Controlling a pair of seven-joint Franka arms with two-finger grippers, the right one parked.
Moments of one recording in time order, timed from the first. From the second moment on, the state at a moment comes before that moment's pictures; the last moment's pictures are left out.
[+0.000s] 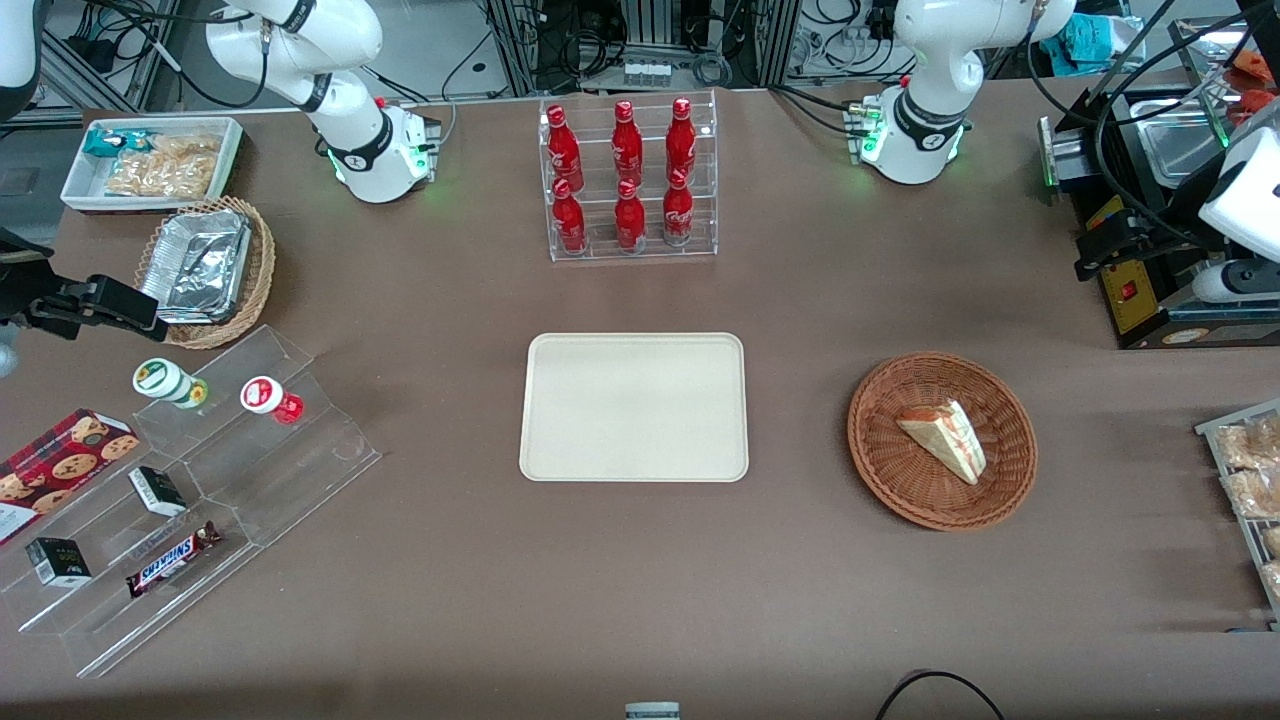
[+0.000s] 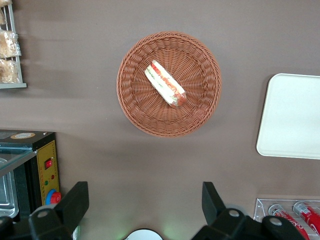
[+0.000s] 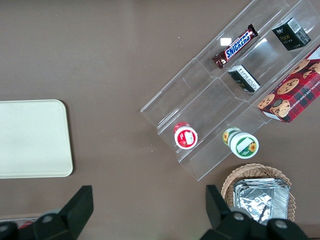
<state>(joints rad) 0.05 -0.01 -0.10 -1.53 0.00 1.45 -0.10</state>
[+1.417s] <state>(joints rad) 0.05 0.20 -0.10 -1.84 0.00 1.81 -0.72</state>
